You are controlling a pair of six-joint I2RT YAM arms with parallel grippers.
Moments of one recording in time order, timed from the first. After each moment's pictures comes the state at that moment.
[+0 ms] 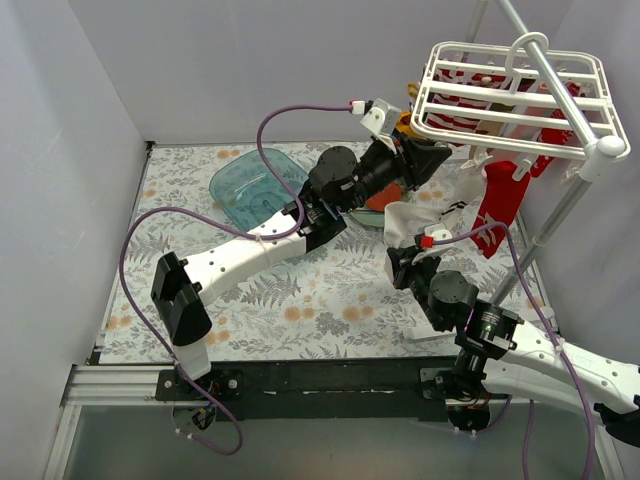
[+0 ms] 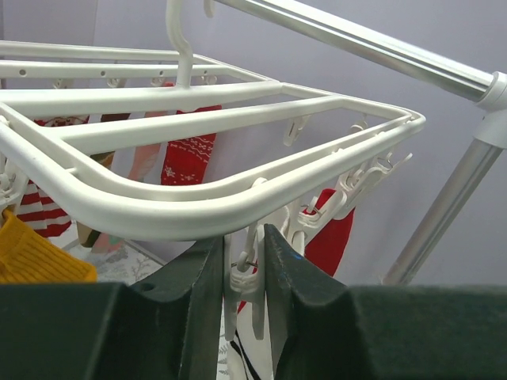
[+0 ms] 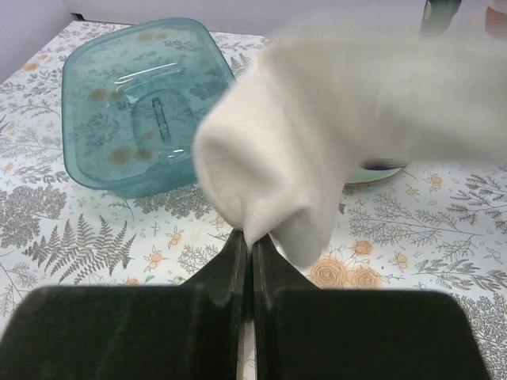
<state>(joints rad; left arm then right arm) -1.00 1.77 1.73 0.40 0.05 -0.38 1.11 0.64 0.56 -0.05 0.71 0.21</state>
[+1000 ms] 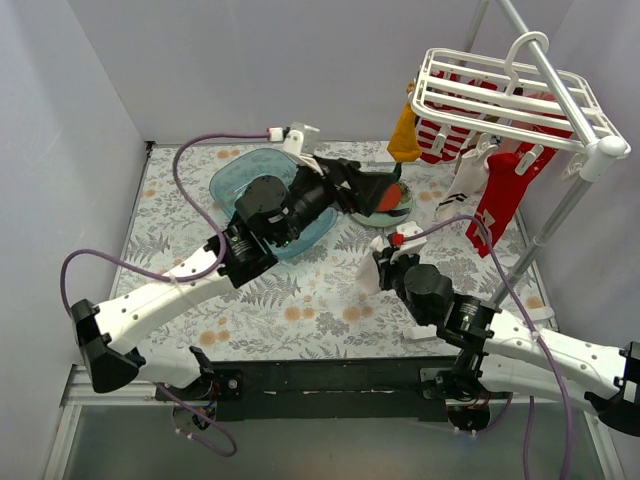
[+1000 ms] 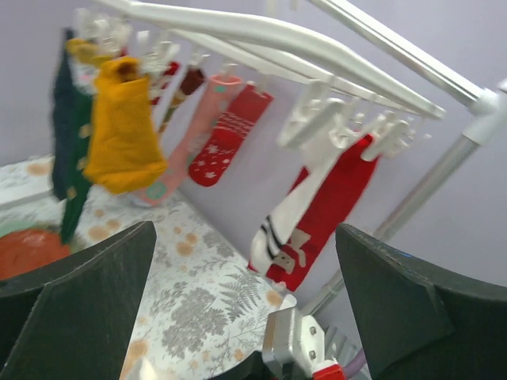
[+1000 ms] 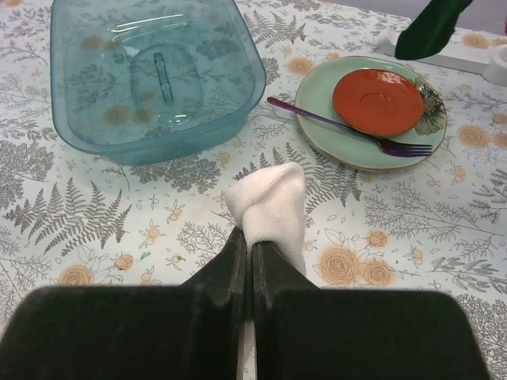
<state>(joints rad) -1.00 1.35 1.36 0.24 -0.11 -0.47 1.11 0.77 0.57 -0.05 0.66 0.20</state>
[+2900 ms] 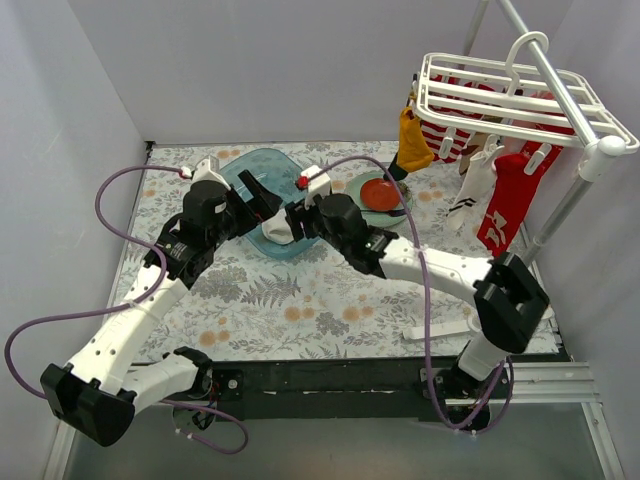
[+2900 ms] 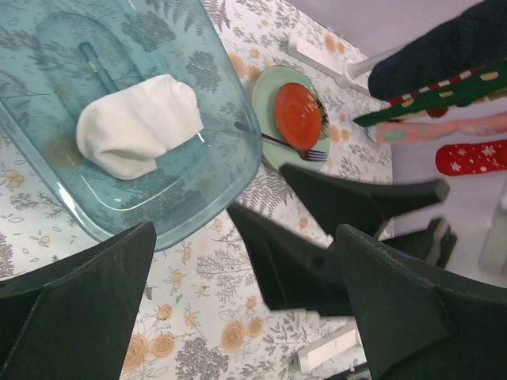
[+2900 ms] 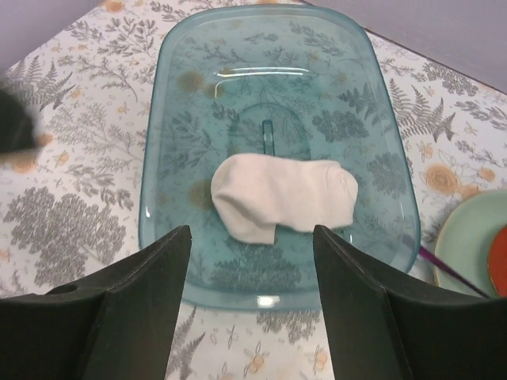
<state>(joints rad) -0.46 1.04 1.06 -0.43 -0.13 -0.82 0.93 1.67 1.21 0.19 0.22 0.09</state>
